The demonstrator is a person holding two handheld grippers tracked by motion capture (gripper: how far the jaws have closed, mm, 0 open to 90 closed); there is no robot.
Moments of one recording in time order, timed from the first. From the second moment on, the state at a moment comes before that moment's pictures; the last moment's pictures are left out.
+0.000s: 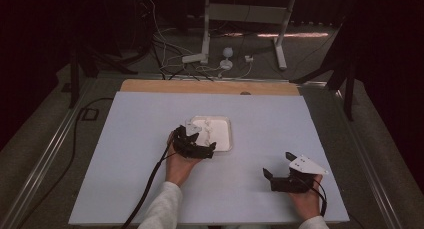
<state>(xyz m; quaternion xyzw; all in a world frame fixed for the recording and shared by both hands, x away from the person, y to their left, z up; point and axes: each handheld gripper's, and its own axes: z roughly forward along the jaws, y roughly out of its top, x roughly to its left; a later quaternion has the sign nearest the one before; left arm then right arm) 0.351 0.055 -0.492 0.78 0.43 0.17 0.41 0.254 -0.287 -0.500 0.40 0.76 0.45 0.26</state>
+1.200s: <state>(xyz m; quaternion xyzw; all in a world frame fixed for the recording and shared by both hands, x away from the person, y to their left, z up) 0.364 0.067 -0.511 0.80 0.49 0.11 0.32 0.254 -0.287 -0.500 0.40 0.76 0.45 0.26</state>
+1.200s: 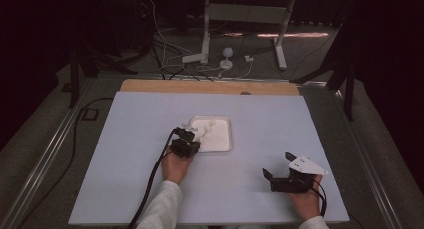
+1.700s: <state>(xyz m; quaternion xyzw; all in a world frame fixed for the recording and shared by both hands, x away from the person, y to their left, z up) 0.361 0.076 -0.499 0.78 0.49 0.10 0.37 0.254 -0.287 -0.500 0.40 0.76 0.45 0.26</state>
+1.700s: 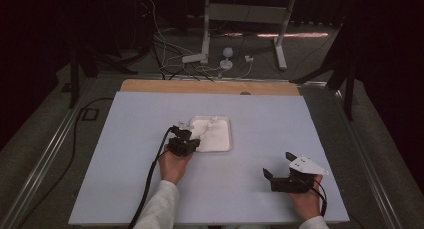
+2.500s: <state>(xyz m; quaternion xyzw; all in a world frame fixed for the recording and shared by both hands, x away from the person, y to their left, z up) 0.345 0.100 -0.480 0.78 0.46 0.10 0.41 0.254 -0.288 -0.500 0.40 0.76 0.44 0.26</state>
